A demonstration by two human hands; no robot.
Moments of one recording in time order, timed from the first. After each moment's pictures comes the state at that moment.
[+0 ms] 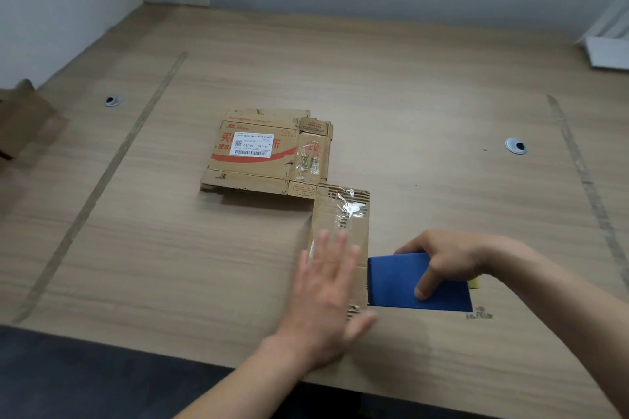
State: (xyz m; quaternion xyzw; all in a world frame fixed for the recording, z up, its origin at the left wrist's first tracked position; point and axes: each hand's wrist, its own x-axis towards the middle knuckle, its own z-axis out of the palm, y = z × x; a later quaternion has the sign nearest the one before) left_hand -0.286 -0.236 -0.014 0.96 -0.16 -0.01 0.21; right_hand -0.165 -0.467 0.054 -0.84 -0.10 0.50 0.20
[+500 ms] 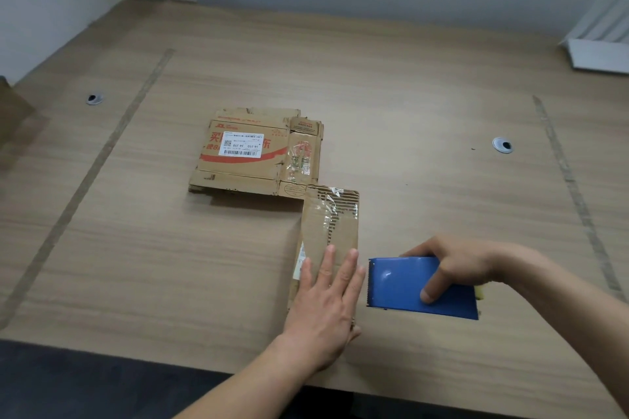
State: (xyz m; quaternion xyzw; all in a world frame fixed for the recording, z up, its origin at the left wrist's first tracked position) left_hand -0.277 -0.253 -0.021 0.96 -0.22 -0.19 0.01; right_hand -0.173 -0.488 0.058 -0.82 -0.05 0.51 0.24
